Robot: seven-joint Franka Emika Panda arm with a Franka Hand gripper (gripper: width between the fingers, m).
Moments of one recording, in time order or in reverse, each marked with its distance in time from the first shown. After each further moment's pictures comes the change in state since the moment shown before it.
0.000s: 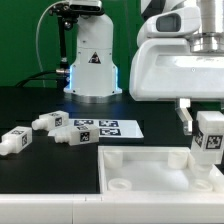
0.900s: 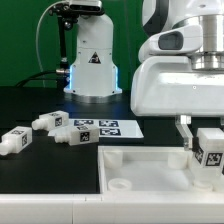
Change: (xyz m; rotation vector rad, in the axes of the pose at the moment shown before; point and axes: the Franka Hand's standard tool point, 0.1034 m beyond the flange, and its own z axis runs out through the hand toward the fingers) arm -0.007 -0.003 0.023 -0.009 -0.020 -0.015
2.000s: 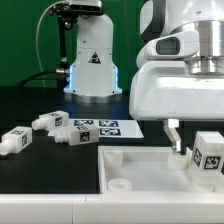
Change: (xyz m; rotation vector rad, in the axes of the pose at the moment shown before) arm -0.004 0.001 0.003 0.000 0.037 -0.004
